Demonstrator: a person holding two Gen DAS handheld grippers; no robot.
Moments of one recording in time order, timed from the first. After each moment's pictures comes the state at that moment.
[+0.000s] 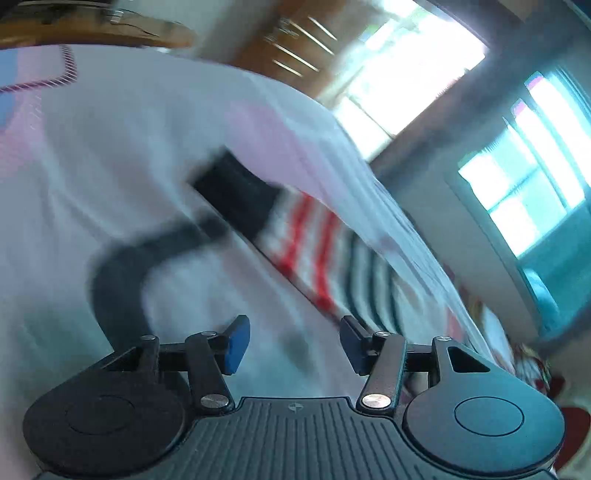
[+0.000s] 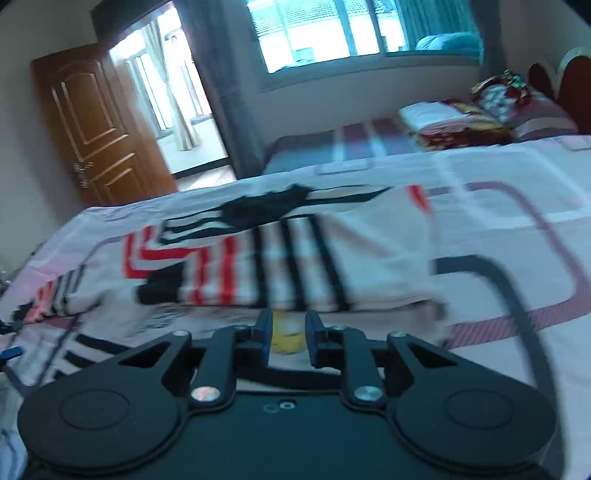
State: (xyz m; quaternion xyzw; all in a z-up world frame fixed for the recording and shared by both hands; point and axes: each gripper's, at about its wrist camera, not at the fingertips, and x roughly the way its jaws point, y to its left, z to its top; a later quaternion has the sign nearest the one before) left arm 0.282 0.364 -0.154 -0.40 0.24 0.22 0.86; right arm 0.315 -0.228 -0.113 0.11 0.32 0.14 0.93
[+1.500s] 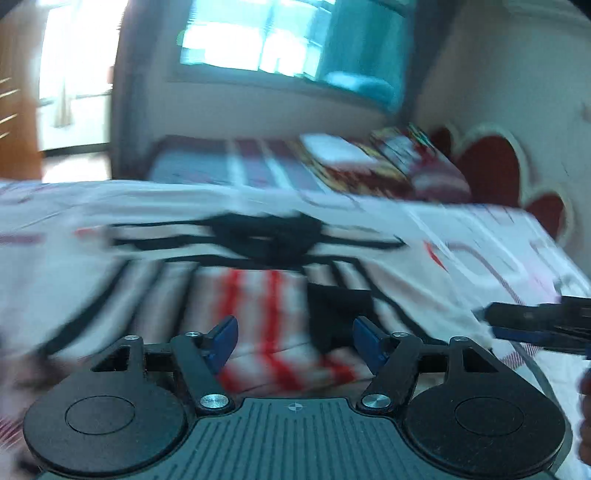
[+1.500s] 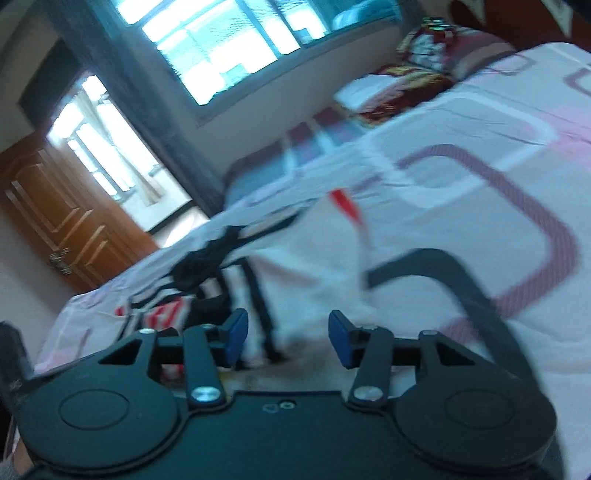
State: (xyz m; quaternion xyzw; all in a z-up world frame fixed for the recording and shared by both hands) left arm 0.444 0.015 -0.081 -0.07 0.32 -0.11 0.94; right arm 0.365 -0.302 -0.121 0.25 0.32 0.09 0.91
